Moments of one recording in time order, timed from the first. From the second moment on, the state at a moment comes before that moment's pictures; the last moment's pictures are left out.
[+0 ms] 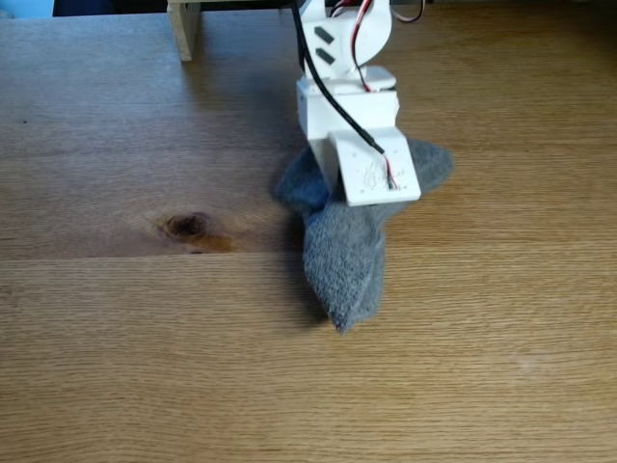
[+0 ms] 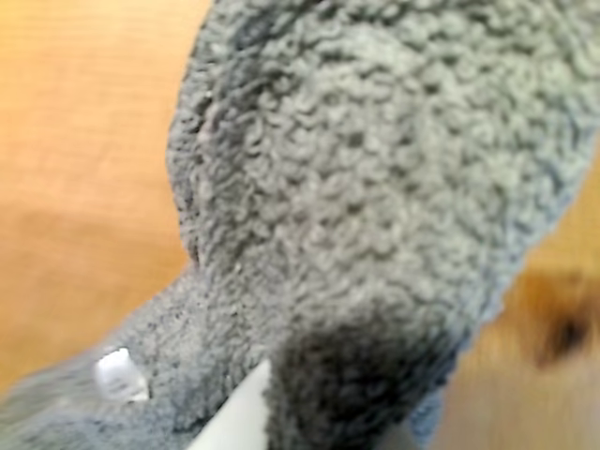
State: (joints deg) arm -4.3 47.6 66.7 55.6 3.1
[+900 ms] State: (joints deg) arm 23.0 35.2 66.6 42.1 4.9
